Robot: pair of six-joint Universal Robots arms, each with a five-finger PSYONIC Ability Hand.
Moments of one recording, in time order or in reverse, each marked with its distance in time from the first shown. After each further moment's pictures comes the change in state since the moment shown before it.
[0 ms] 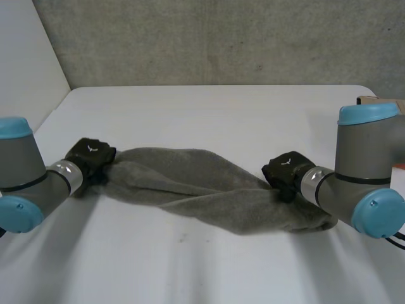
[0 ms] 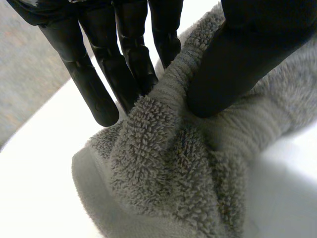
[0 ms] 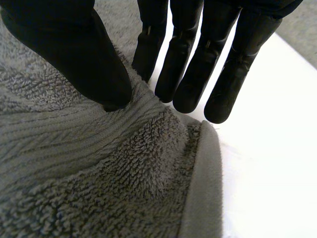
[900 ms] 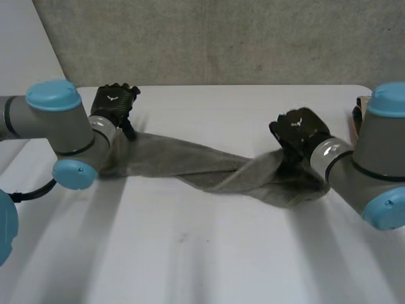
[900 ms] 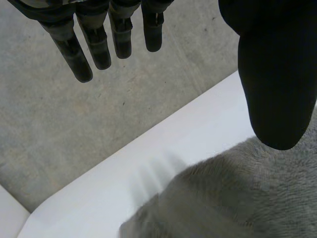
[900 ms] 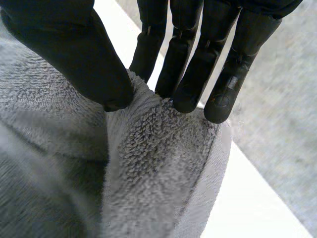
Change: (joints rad) left arm -0.205 -0.201 0.502 0.020 -0.241 -0.328; right arm -0.022 -0.148 0.072 -0.262 -0.017 -0.006; left_hand -0.888 -0.951 -0.940 -0.955 -0.913; right_hand 0.013 0.000 0.000 0.004 0.004
